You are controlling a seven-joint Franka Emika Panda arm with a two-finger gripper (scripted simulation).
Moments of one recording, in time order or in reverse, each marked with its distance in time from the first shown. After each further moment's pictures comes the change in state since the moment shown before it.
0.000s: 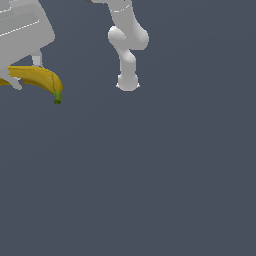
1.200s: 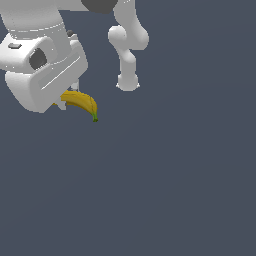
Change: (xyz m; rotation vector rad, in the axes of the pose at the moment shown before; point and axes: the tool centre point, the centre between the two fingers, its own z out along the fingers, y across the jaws) arm 0.044 -0.035 0.076 0.000 0.002 -0.002
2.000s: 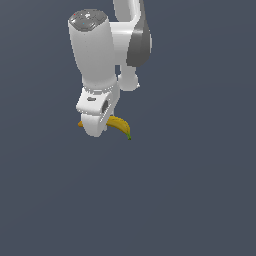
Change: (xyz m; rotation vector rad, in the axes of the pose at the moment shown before) arm 0.073 -0.050 0.124 0.000 0.002 -0.003
